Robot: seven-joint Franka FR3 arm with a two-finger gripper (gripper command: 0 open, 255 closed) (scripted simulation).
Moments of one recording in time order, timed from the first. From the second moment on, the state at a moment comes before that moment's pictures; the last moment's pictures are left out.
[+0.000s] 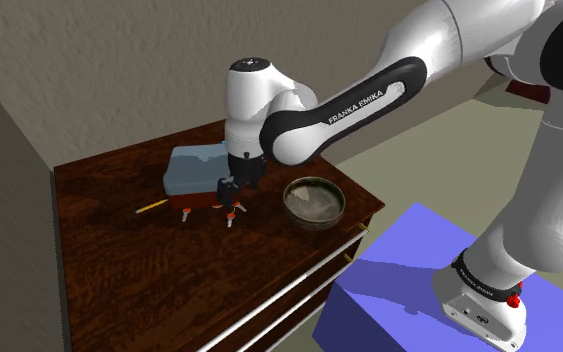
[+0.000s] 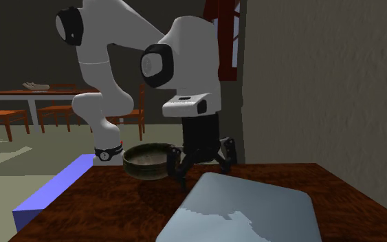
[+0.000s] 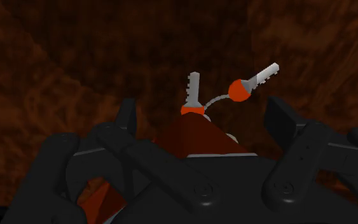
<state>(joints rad) 0.04 0.30 0.64 -1.92 -0.23 2.25 0.58</state>
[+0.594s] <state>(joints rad) 0.04 0.37 0.63 -1.94 -0.29 2.32 0.50</state>
